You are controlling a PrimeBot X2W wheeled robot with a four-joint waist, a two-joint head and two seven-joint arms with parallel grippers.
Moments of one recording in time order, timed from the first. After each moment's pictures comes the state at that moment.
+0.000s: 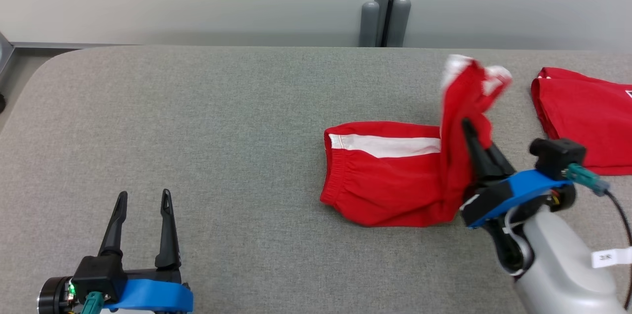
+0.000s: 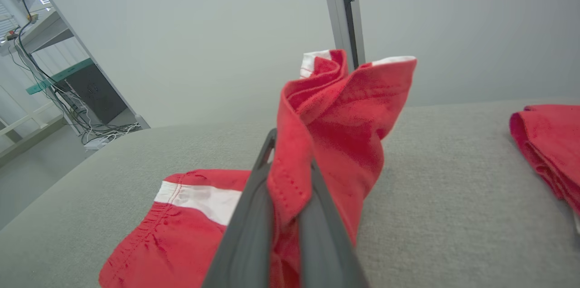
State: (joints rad) left arm 0.00 0.05 0.05 0.16 -0.05 -0.10 -0.26; right arm -0.49 -0.23 0.31 0.59 0.61 0.13 -0.26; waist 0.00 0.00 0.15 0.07
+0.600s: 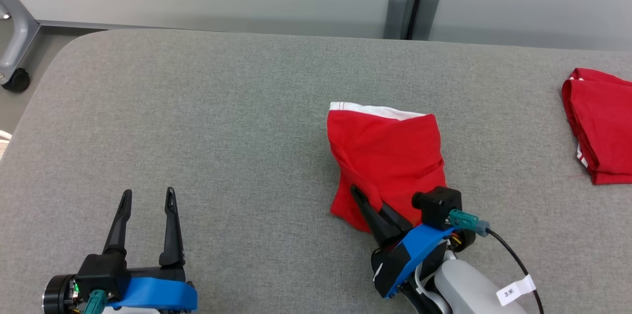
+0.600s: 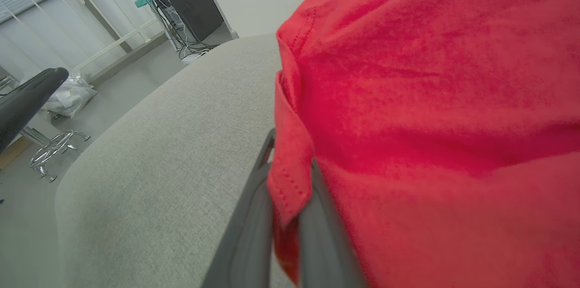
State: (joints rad) left arm -0.01 0.05 0.04 0.16 -0.07 -0.09 -0.26; right arm -0.44 -0.08 0.61 0.59 0.56 0.13 -0.23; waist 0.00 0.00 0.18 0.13
